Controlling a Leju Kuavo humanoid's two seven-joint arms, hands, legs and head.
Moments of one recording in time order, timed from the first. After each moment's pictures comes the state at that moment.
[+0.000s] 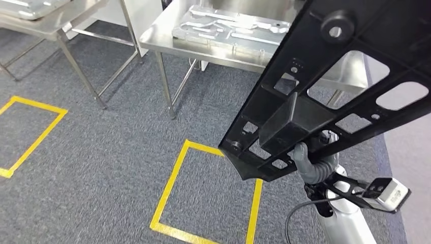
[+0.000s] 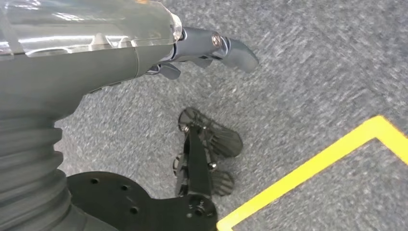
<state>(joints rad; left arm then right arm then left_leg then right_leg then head) -0.03 0.00 0.26 -0.19 0.16 0.08 -0.21 -0.18 -0.22 0.17 -1.85 -0.14 0.33 -0.65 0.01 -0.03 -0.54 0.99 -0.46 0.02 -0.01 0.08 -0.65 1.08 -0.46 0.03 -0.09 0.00</state>
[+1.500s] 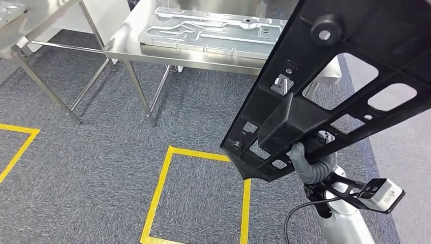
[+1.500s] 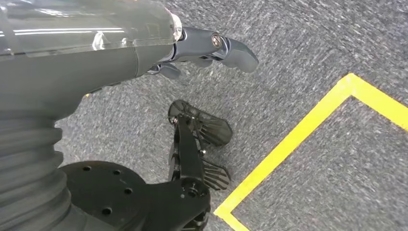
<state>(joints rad) -0.04 0.01 0.28 -0.19 0.14 0.04 -0.22 -0.17 -0.21 0.17 -1.85 -0.11 0.31 -0.65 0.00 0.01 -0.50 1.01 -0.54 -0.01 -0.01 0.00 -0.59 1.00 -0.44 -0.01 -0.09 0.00</state>
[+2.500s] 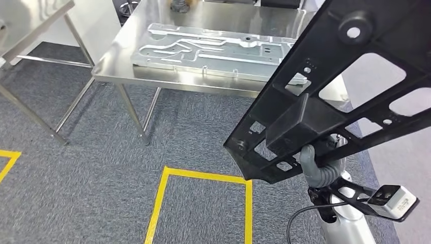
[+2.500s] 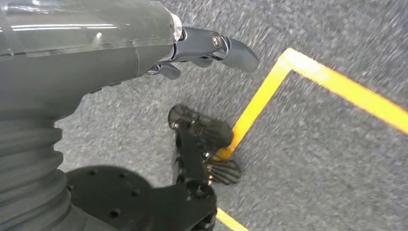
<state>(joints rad) -0.03 0.00 0.28 -0.19 0.11 0.04 -0.22 -0.13 -0.20 0.13 -1.89 -0.13 0.31 -0.65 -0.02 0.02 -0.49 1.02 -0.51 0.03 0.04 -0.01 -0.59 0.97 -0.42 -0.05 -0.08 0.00</state>
